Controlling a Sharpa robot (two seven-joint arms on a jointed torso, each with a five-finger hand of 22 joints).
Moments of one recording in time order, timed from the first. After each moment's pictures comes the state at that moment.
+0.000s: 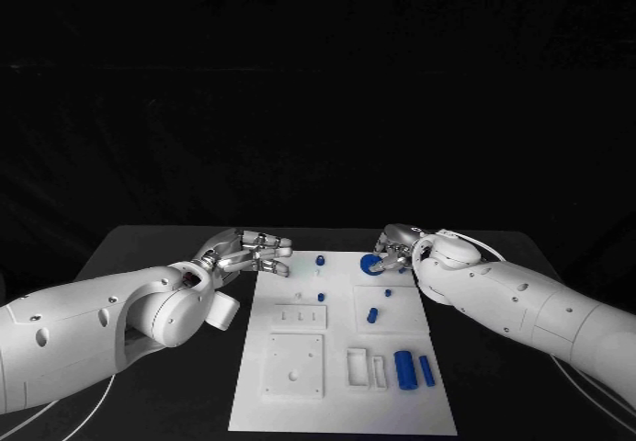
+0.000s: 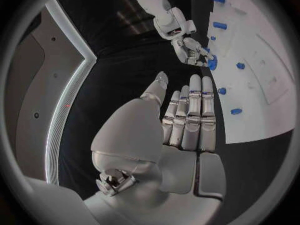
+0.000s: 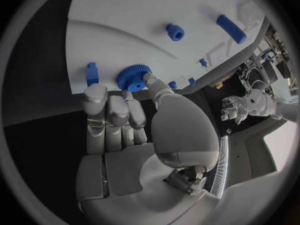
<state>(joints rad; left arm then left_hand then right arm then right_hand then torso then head) 1.41 -0.79 -0.21 1.46 -0.10 -0.21 0.30 1.40 0.02 0.03 -0.08 0.05 0.99 0.15 0.07 0.07 1.12 0.12 0.06 0.06 1.25 0.07 0.22 0.07 0.06 1.03 0.05 0.33 0.19 1.17 -0.53 0.18 0.95 -1.64 -0.16 -0.20 1.26 -0.12 0.26 -0.07 0.22 1.11 0.09 0.05 0.06 1.41 -0.01 1.13 1.31 1.44 -0.07 1.11 1.01 0.09 1.47 -0.09 0.79 1.31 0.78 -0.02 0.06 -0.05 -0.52</state>
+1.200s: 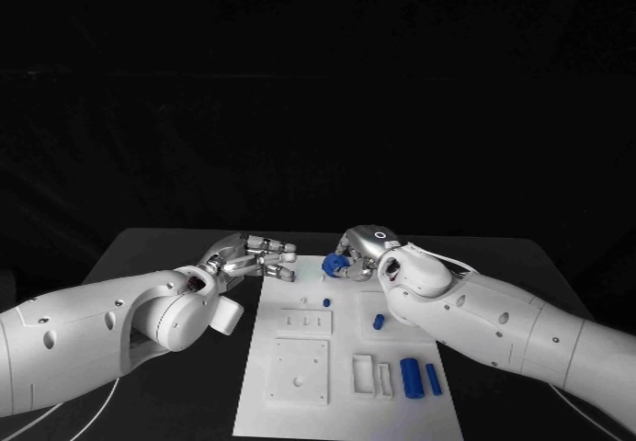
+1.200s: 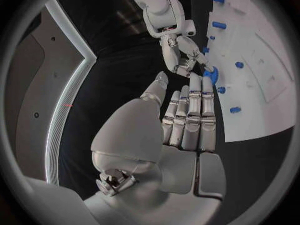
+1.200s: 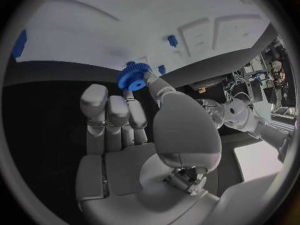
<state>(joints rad) 1.41 -0.80 -0.21 1.46 -0.10 -0.21 0.30 1.40 0.02 0.03 -0.08 0.05 0.99 0.15 0.07 0.07 1.12 0.12 0.06 0.06 1.25 0.07 0.22 0.07 0.06 1.03 0.05 0.33 0.18 1.16 -0.49 0.15 1.17 -1.84 -0.32 -0.28 1.26 -0.16 0.34 -0.04 0.15 1.12 0.08 0.06 0.06 1.42 -0.01 1.13 1.31 1.44 -0.07 1.11 1.00 0.09 1.47 -0.09 0.82 1.31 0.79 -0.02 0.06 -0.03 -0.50</state>
